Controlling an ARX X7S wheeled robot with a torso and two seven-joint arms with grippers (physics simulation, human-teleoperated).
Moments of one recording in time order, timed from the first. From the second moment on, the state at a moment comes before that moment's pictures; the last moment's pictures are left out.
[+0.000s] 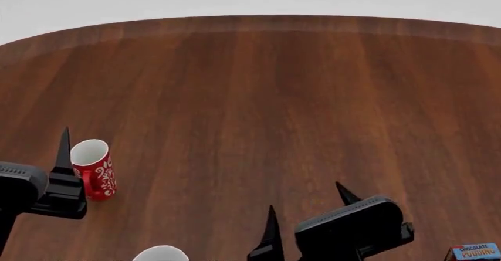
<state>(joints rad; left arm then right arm) -0.33 -0.30 0.11 0.55 -0.06 -0.67 -0.11 0.24 0.34 -0.27 -0.39 0.11 0.57 0.02</state>
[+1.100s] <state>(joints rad) -0.33 -0.31 0.13 0.55 -0.06 -0.69 -0.15 0.07 0.33 -0.40 -0.46 0.18 0.65 -0.03</state>
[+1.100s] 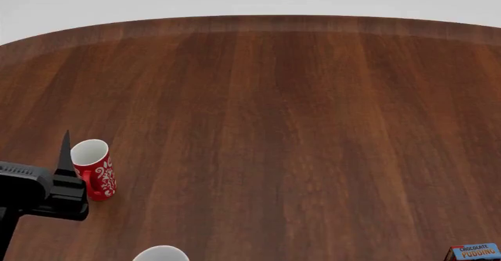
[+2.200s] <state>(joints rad) -0.29 -0.33 0.11 0.56 -0.09 -0.67 -0.16 0.19 0.26 -0.56 -0.20 0.18 0.59 -0.12</state>
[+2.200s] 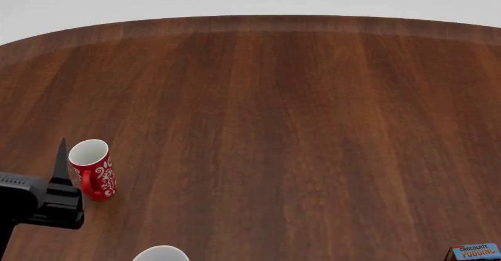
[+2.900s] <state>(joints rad) -0.27 -0.34 0.13 0.61 -0.11 -0.67 -0.15 0.23 0.19 -0.58 0.04 0.20 0.47 -0.15</state>
